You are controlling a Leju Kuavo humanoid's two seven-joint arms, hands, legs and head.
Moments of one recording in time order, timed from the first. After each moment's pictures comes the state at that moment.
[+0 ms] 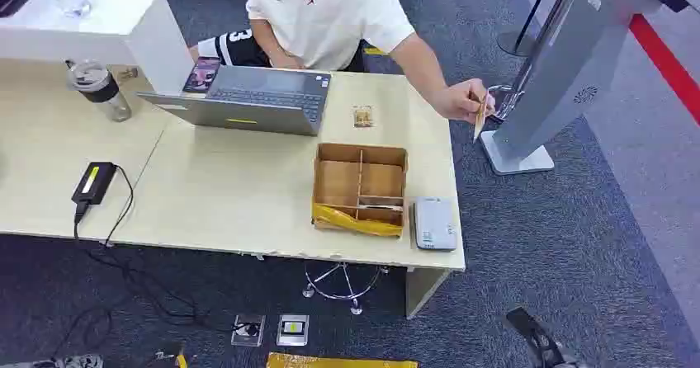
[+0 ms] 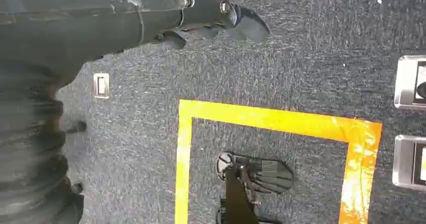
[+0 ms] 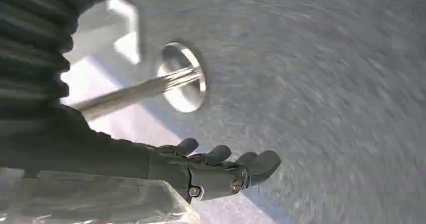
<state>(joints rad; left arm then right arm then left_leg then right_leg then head) -0.16 0.17 -0.60 -0.20 0.55 0.29 0.10 -0.29 -0.29 -0.04 -0.25 0.79 -0.11 0.15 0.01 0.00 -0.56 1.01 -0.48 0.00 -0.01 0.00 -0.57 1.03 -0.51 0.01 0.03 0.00</state>
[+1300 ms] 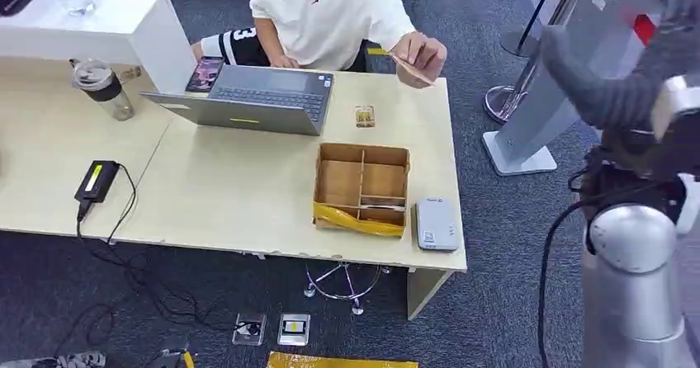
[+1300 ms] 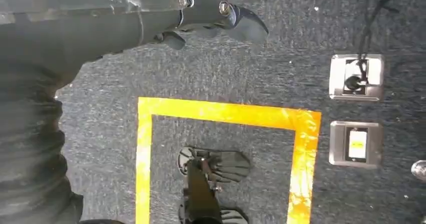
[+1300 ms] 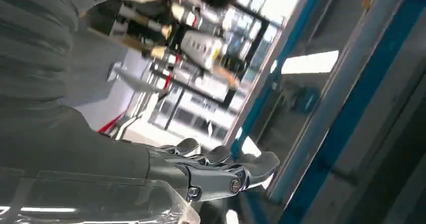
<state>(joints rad) -0.16 0.15 -0.60 -0.20 0.56 0.31 -0.11 -0.65 -0.21 0.16 -1.81 0.64 -0.25 -0.13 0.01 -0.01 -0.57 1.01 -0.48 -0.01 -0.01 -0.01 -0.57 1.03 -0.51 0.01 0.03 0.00</state>
